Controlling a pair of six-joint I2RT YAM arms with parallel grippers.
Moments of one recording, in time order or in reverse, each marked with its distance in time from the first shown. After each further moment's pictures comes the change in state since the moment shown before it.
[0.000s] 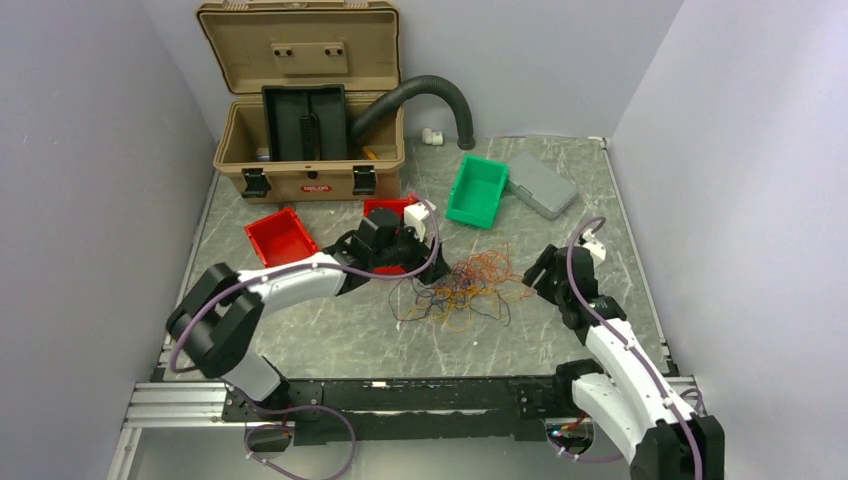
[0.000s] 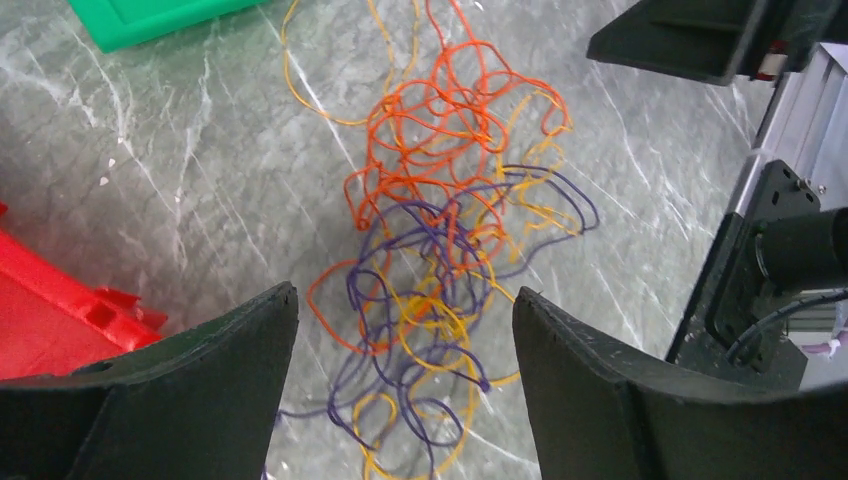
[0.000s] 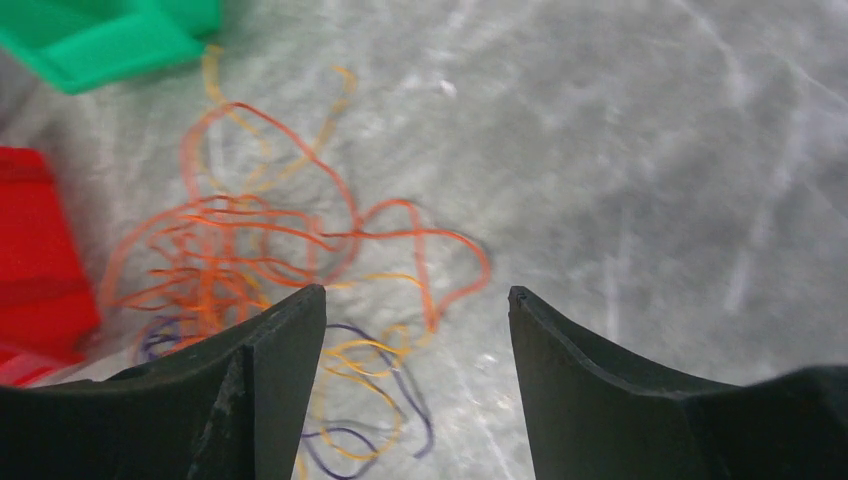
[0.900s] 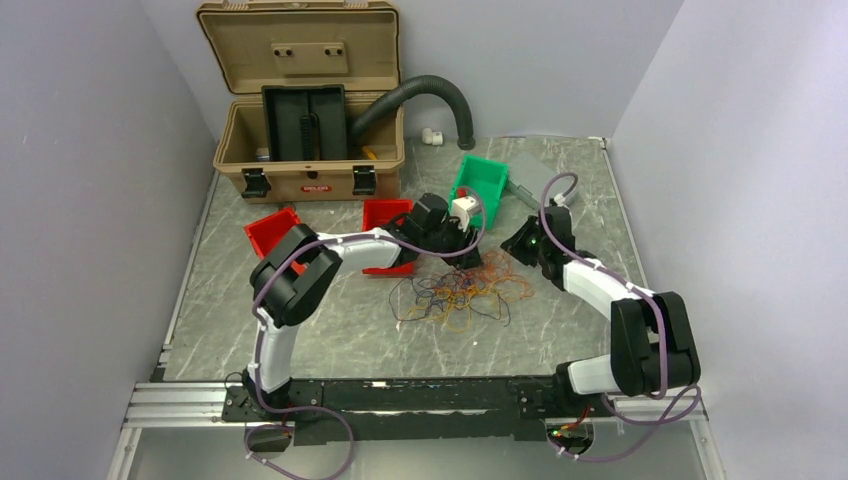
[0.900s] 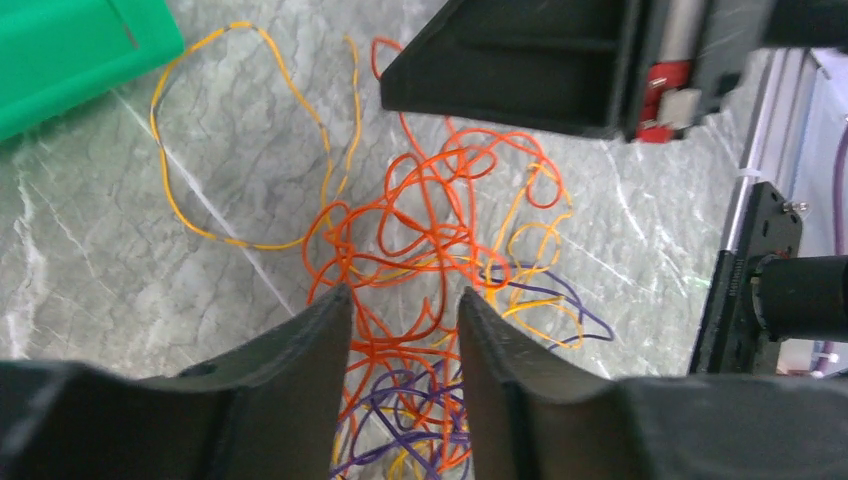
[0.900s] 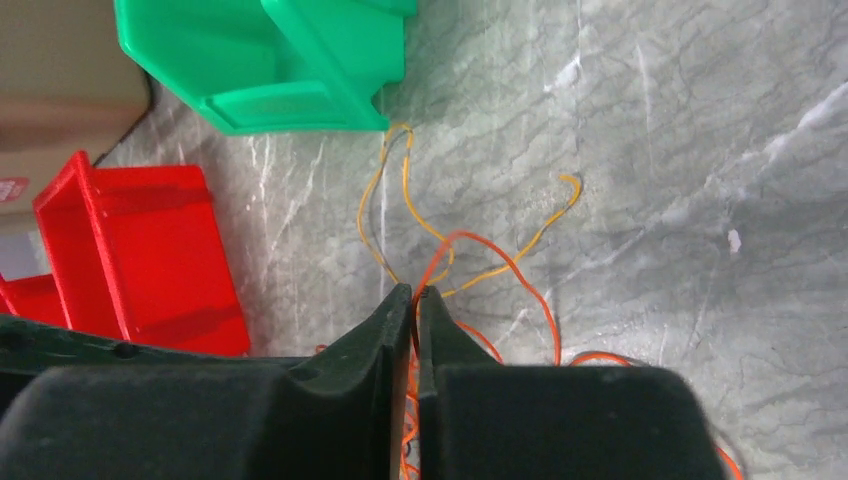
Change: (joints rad) left arm -0.023 0.493 0.411 0.008 0.159 -0.047; right arm -0.039 0.577 0.192 0.450 -0.350 0.059
